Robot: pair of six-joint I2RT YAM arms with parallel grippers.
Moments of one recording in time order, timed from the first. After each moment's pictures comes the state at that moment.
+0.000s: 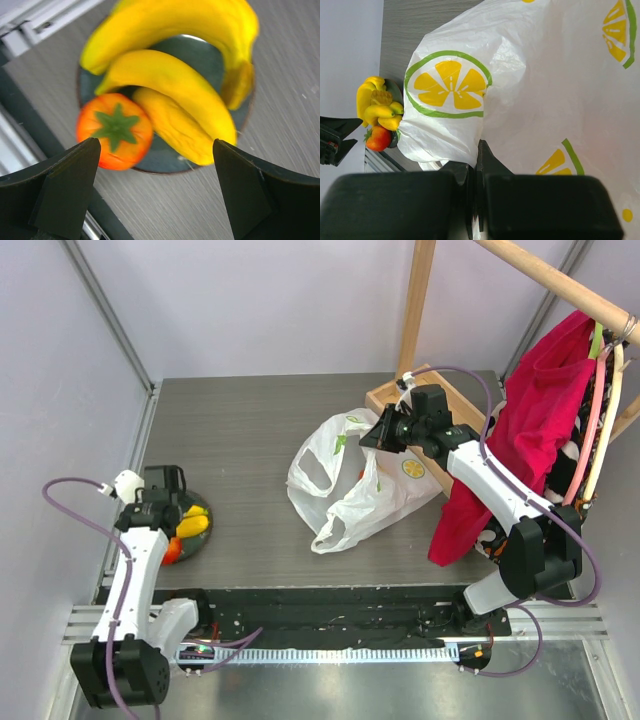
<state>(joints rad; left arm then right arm) 0.03 0.91 0.78 -0.87 -0.54 -0.83 0.34 1.50 1.23 -0.33 -0.38 0.57</state>
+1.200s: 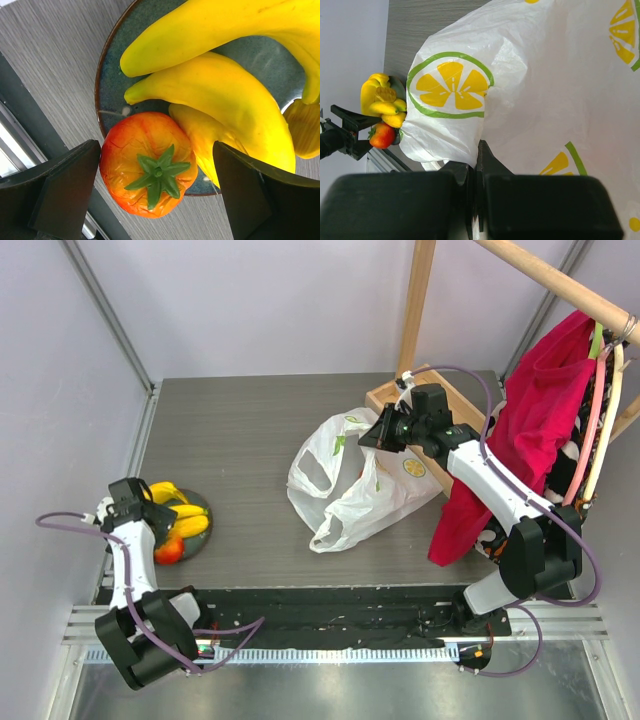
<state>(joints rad) 0.48 1.03 0.68 -0.77 -0.23 -0.73 0.34 1.50 1.24 -0.33 -0.40 0.57</state>
